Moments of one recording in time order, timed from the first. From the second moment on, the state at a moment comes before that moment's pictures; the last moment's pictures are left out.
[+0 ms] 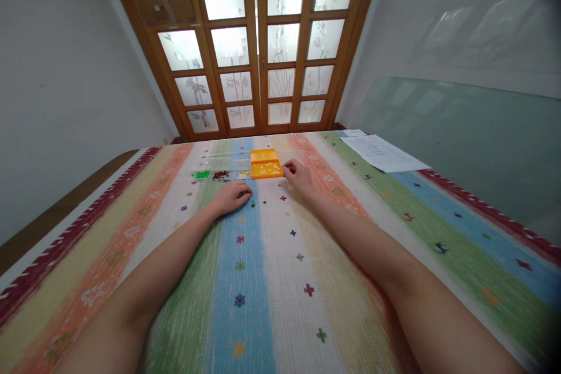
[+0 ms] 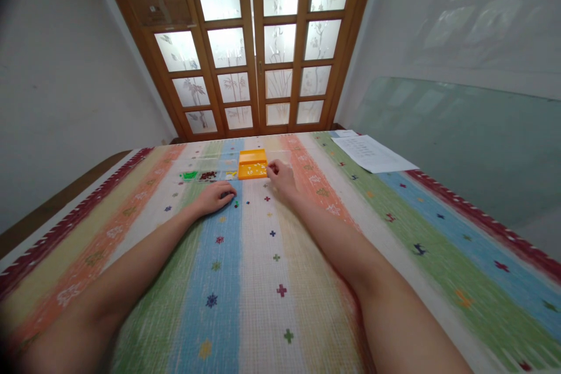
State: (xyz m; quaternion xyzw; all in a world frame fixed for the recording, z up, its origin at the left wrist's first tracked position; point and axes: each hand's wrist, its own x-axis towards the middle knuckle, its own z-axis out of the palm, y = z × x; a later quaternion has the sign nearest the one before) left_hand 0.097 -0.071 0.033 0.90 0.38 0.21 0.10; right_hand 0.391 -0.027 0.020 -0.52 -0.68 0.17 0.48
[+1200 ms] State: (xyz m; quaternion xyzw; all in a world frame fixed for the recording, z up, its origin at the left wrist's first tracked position) left_hand 0.136 -0.096 0.035 0.90 0.37 0.22 0.06; right_hand 0.393 -0.027 0.006 -0.51 -0.77 0.09 0.37
